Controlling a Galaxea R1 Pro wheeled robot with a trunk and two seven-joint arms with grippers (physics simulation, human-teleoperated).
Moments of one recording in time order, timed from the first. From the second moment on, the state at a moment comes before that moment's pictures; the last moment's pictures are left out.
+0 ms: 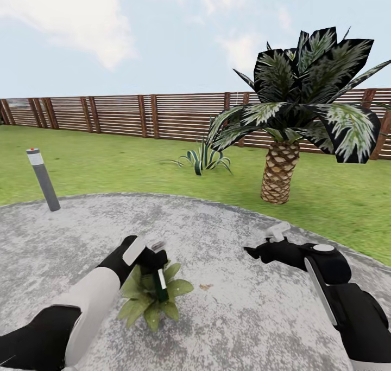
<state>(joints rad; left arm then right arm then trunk) -0.94 -0.07 -0.05 -0.39 0.70 0.82 0.29 -0.45 -0.20 0.04 -1.62 0.08 0.92 0.57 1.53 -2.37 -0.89</state>
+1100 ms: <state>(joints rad) -0.77 -0.17 -0.25 -0.22 0.66 0.45 0.09 -0.45 -0.20 0.05 -1.62 0.07 0.97 0.57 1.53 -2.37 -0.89</state>
